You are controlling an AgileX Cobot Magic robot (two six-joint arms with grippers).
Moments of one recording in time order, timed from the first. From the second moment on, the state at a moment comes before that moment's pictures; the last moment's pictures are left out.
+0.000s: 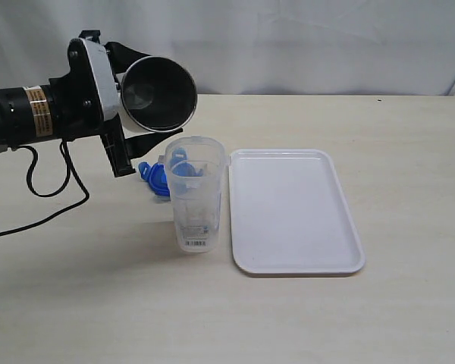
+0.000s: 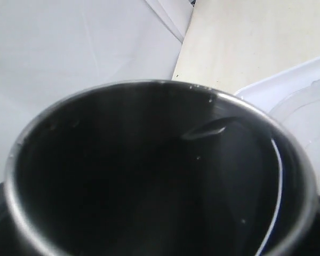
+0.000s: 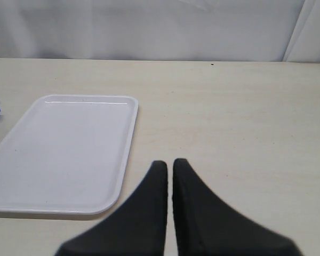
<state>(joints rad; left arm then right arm) -0.21 1.75 -0.88 1.09 -0.86 0.14 0.04 0.00 0.00 -0.04 0.35 0.02</state>
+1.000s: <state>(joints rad) -0.21 1.75 -0.88 1.08 -0.86 0.23 0.04 0.00 0.00 -0.04 0.35 0.02</state>
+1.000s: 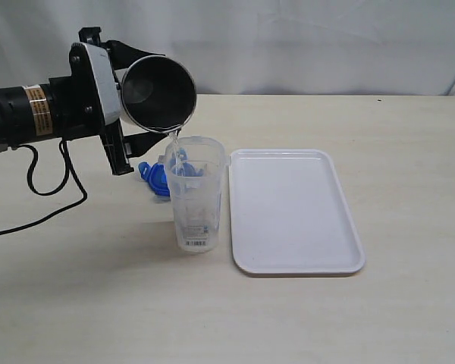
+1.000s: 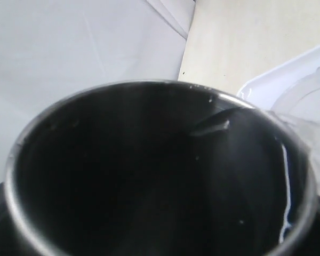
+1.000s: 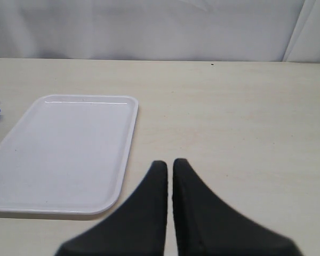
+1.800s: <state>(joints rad) -0.21 1.75 -0.88 1.08 -0.86 0.27 0.04 0.00 0.00 -0.04 0.35 0.02</state>
